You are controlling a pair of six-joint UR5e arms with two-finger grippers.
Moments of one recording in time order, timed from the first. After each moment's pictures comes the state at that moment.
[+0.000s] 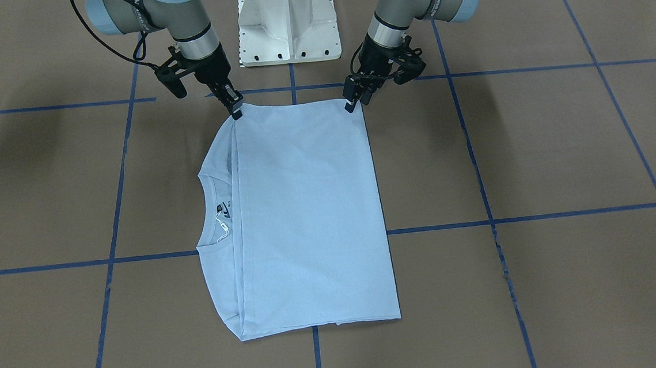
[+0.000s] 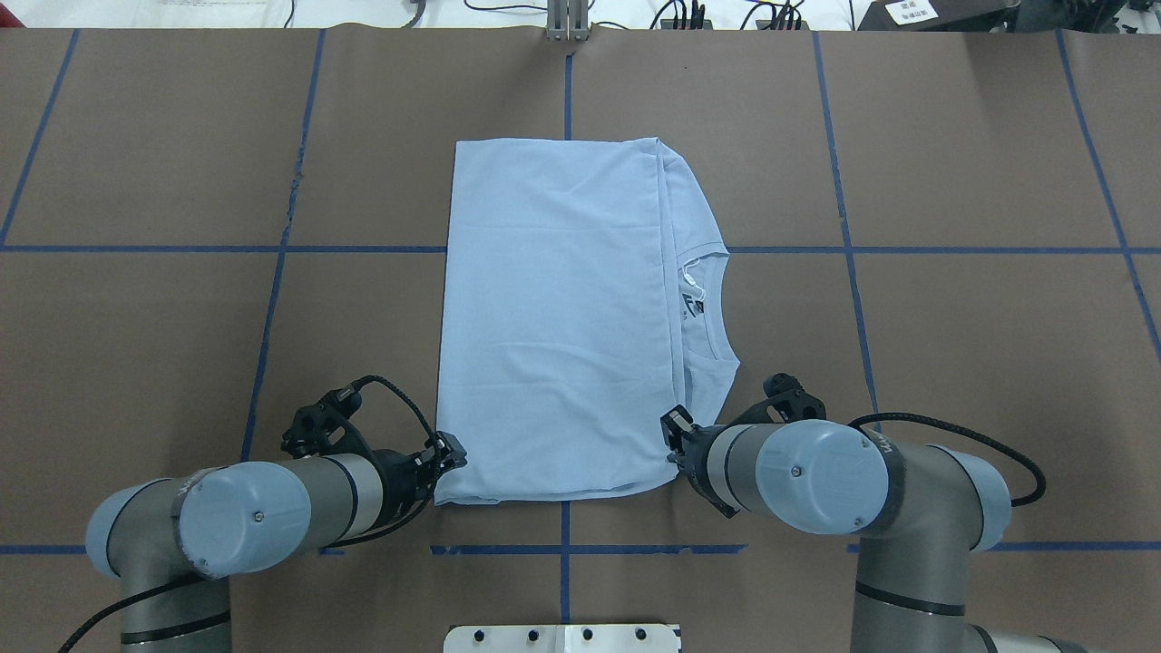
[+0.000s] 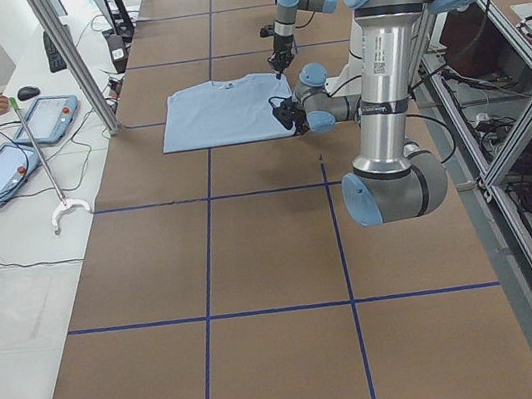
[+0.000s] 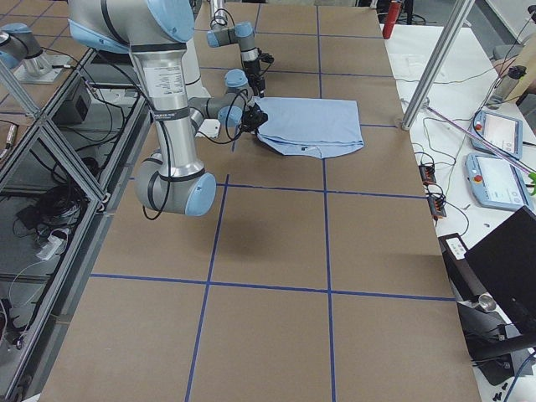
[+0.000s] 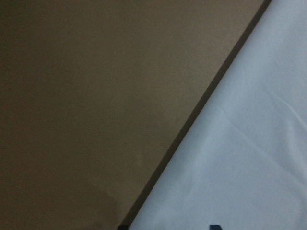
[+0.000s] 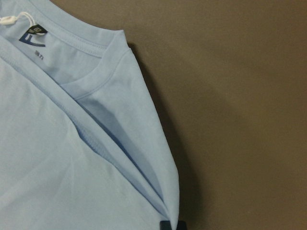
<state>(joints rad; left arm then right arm) -0.22 -1.83 -1.89 -2.09 -1.53 -2.08 0.26 -1.27 1.95 -1.29 1.58 2.36</state>
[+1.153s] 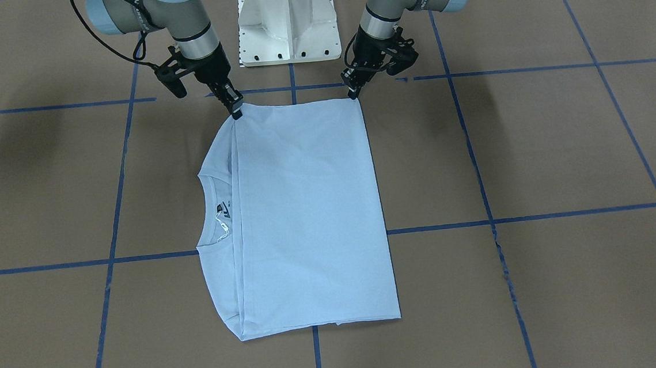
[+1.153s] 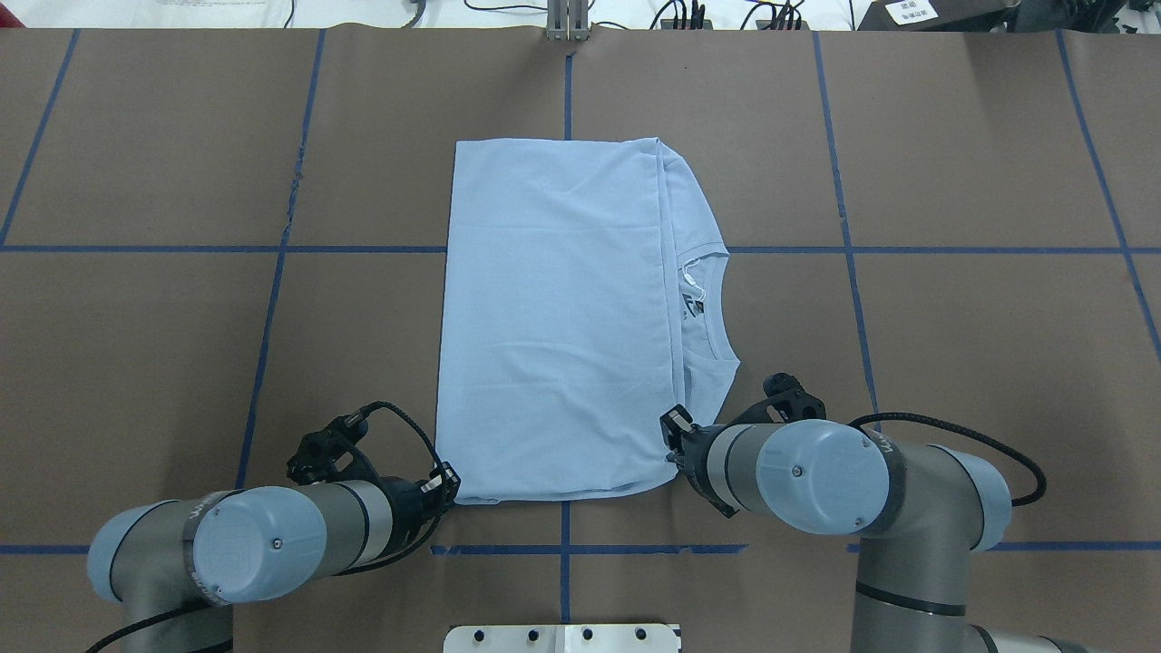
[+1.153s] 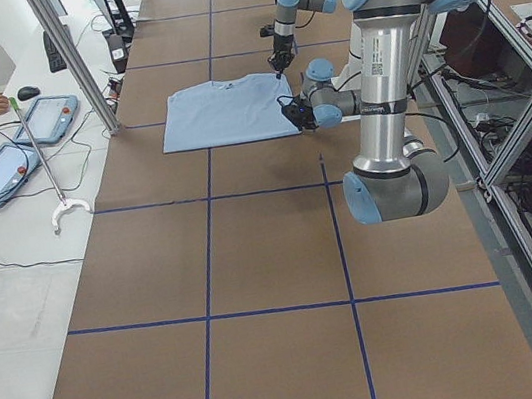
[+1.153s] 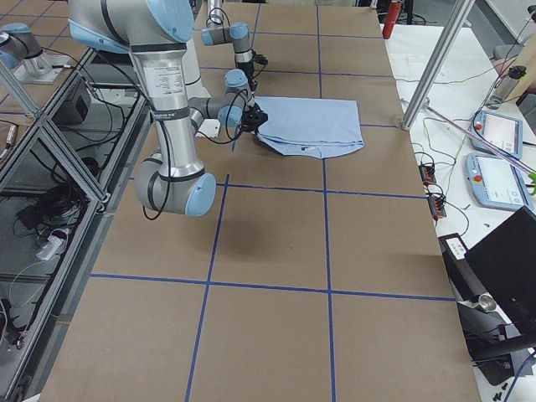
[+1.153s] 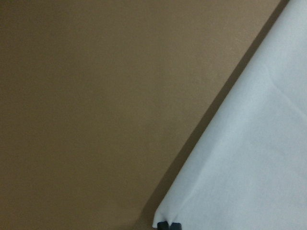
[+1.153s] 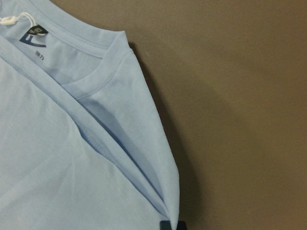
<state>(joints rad) -0.18 -1.83 -1.92 -2.02 -1.53 -2.12 0.26 -1.27 1.96 -1.29 1.58 2.36</state>
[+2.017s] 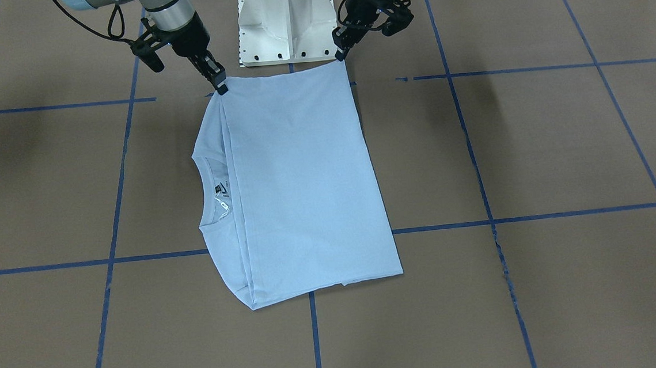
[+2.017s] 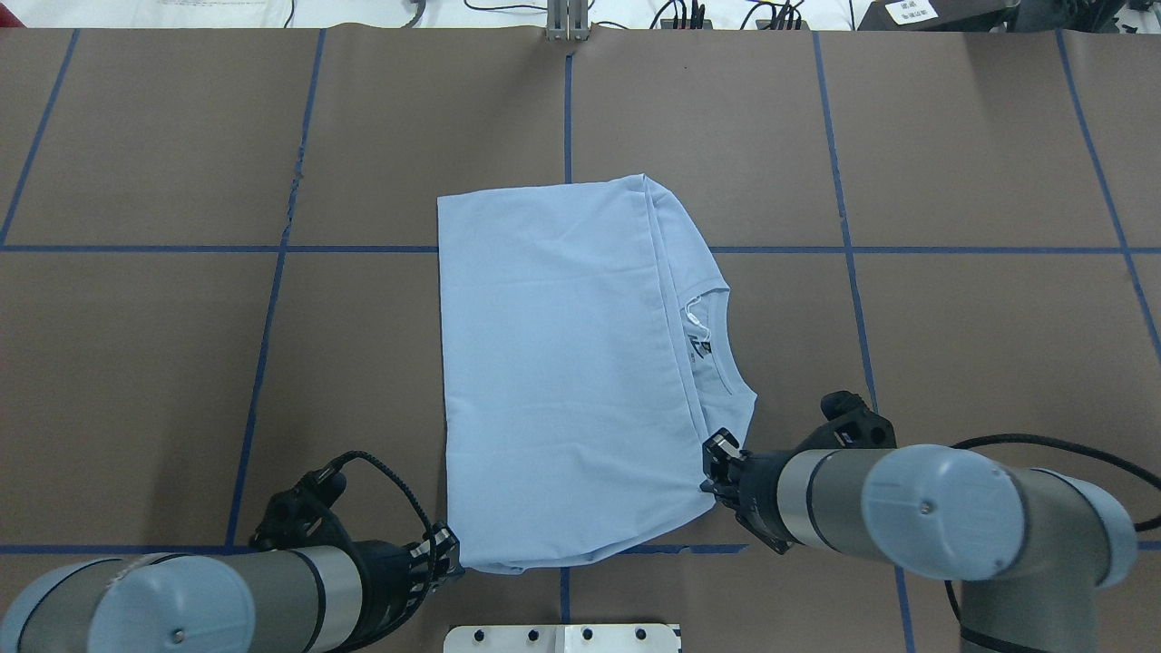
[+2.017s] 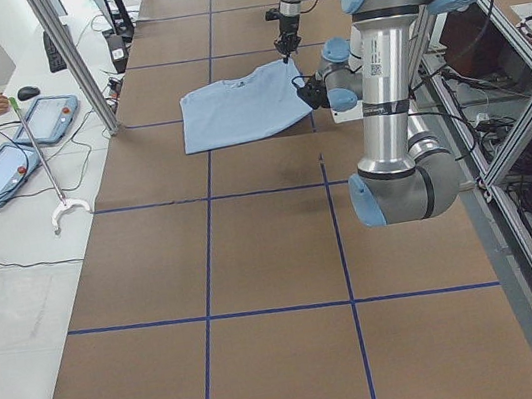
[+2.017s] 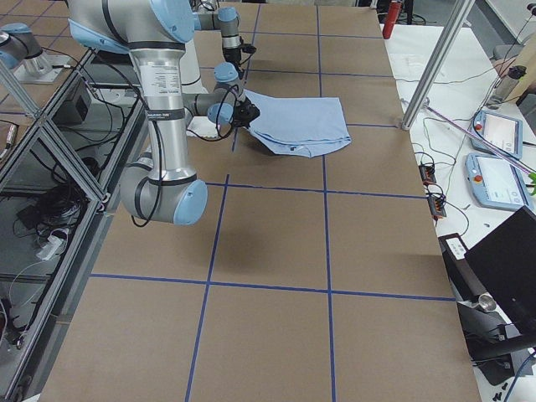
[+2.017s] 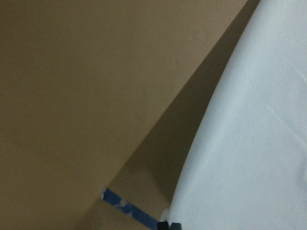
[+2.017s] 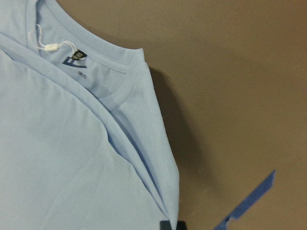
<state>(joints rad) -0.07 -1.76 -2.17 -1.97 -1.52 -2.26 0.23 -1.43 2.20 -1.29 1.61 2.36</state>
